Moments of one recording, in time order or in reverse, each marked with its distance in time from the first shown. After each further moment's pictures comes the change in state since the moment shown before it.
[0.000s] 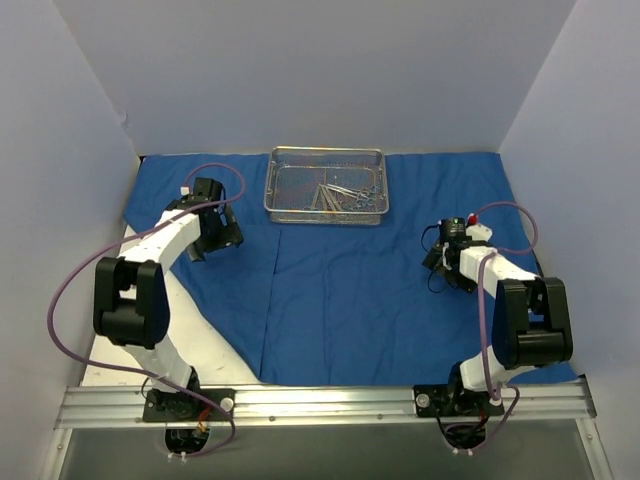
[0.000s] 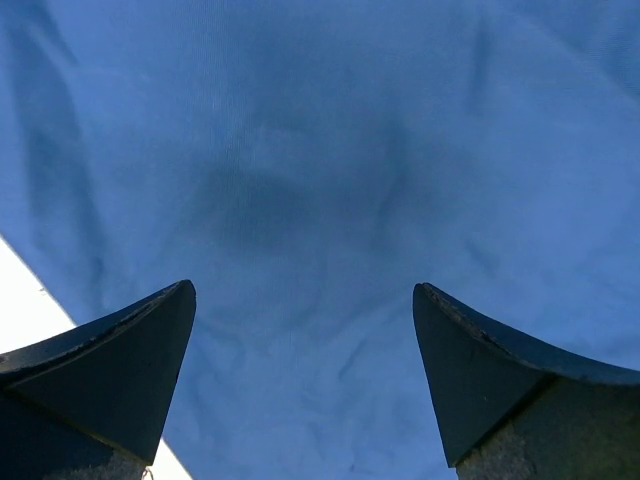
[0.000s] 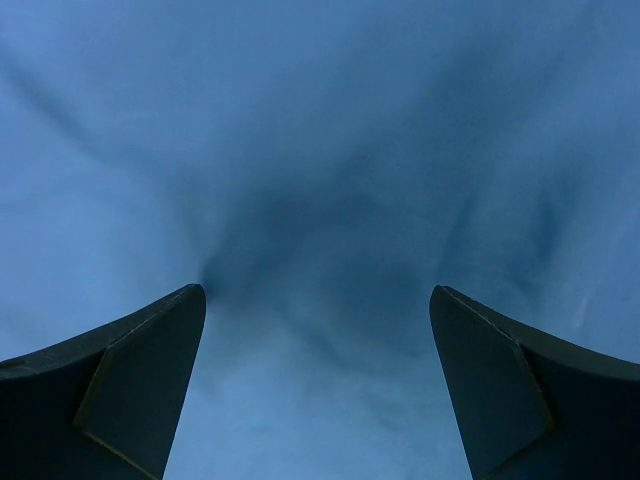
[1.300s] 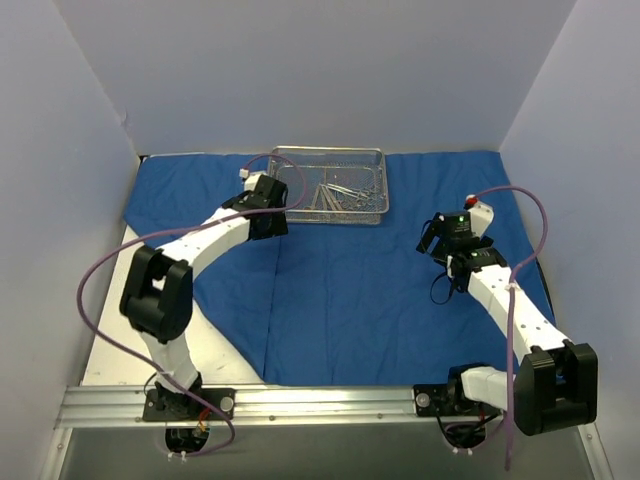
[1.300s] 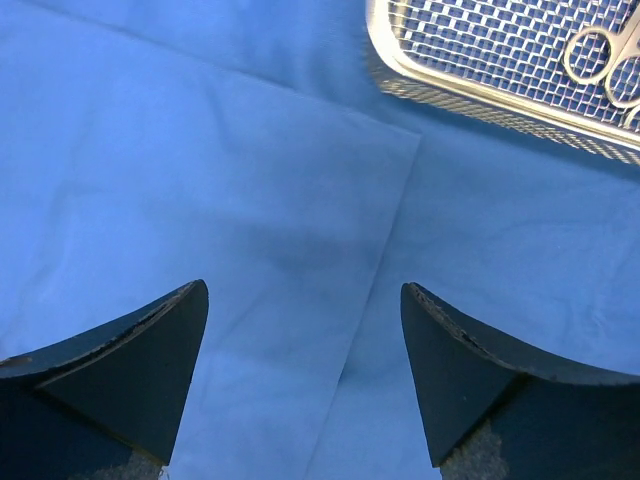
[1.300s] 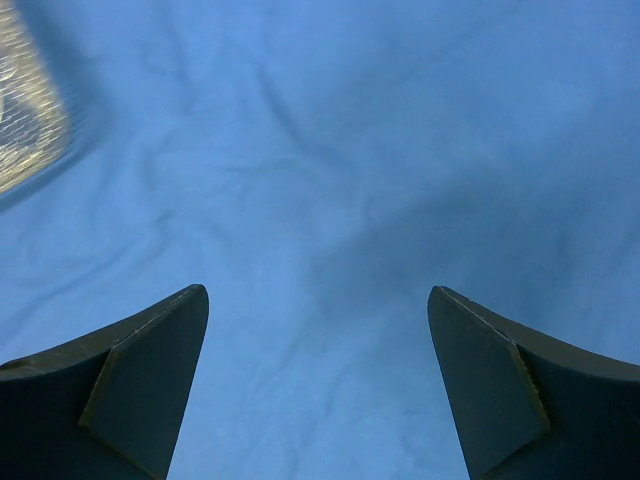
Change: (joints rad) left arm -0.313 0.084 0.117 0.119 -0.225 -0.043; right arm 0.119 -0.309 0.026 -0.050 0.013 -0.048
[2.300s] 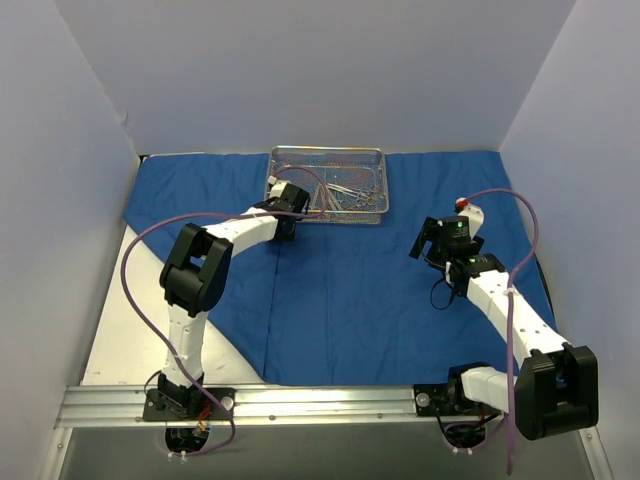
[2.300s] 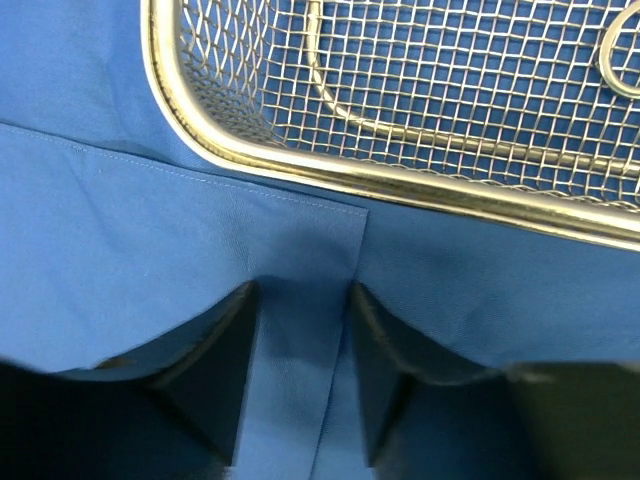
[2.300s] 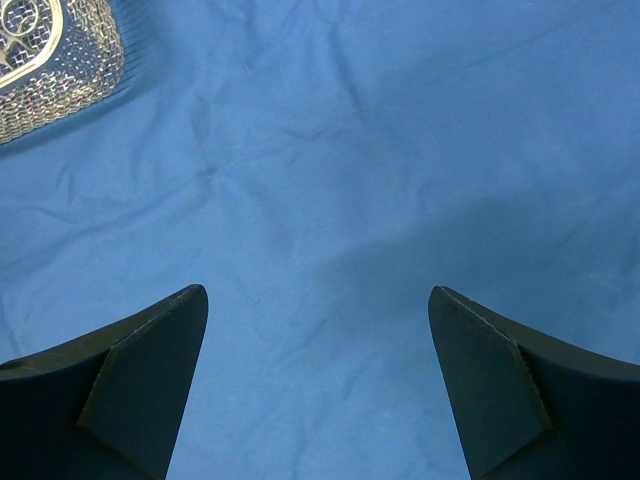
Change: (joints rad) left arm -0.066 0.327 0.134 0.134 -0.103 0.124; right arm 0.019 -0.045 -0.073 0.088 -0.138 -0.082
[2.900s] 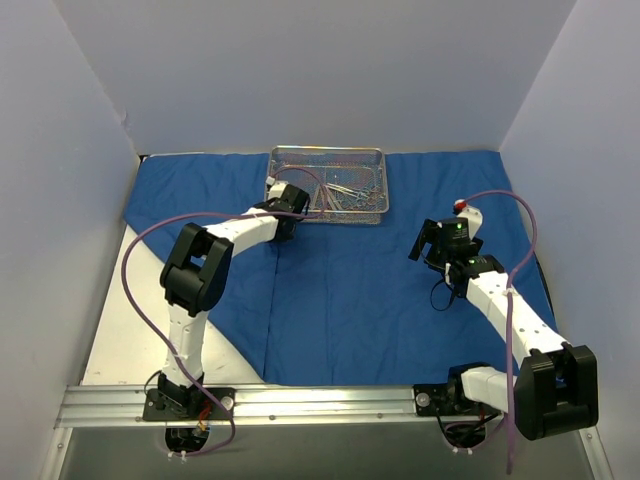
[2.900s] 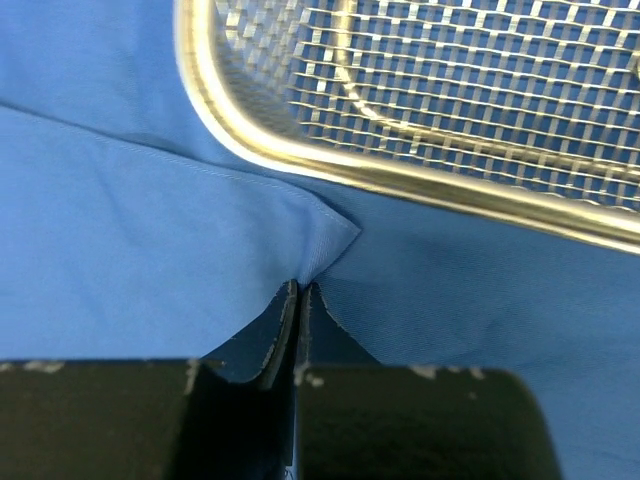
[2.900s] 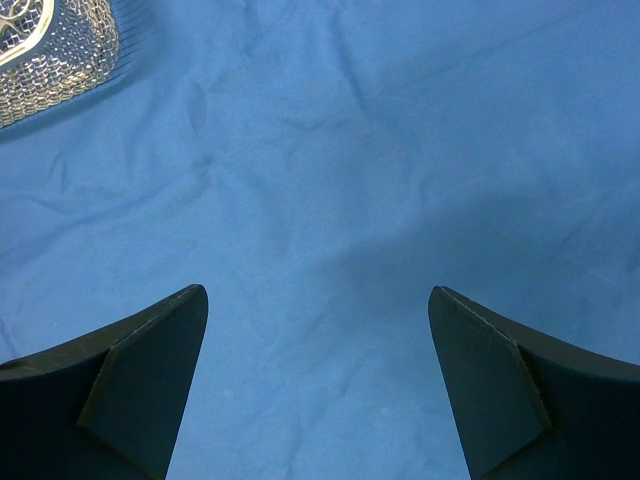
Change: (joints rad) left arm 0.000 0.006 -0.002 -0.004 -0.029 -0.019; right arm 0.000 0.000 -0.015 0.006 -0.014 -0.006
